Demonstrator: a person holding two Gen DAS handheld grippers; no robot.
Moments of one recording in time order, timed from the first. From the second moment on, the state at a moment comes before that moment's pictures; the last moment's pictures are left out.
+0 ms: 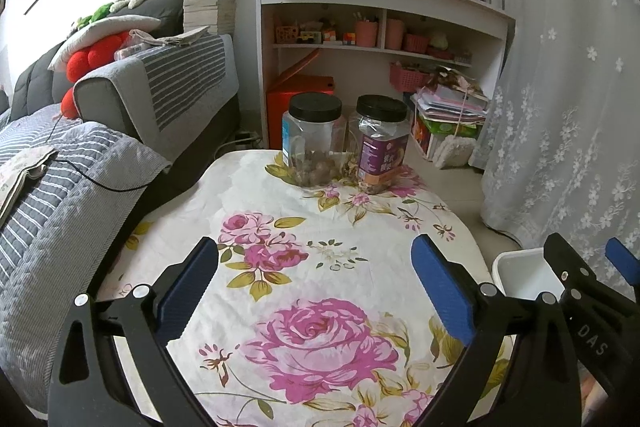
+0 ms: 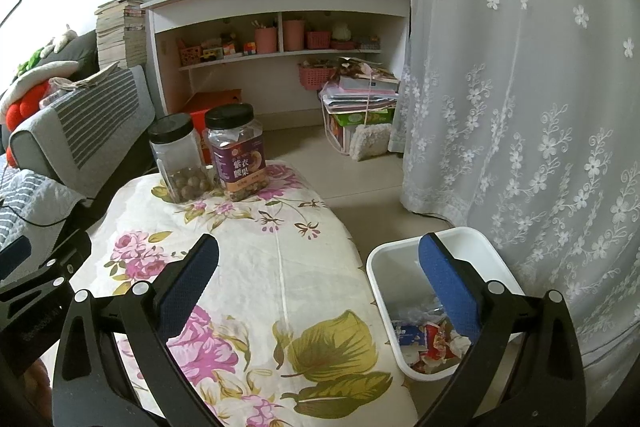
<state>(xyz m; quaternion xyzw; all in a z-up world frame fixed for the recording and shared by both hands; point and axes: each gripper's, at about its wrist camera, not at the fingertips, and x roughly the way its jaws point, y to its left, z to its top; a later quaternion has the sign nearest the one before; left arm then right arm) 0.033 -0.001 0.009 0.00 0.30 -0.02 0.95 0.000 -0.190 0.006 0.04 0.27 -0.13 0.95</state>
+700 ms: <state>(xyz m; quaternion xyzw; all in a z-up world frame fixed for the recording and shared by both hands) 0.035 -0.007 0.005 -0.01 0.31 -0.01 0.95 0.000 -0.194 0.007 0.04 0.27 -0.13 0.95</state>
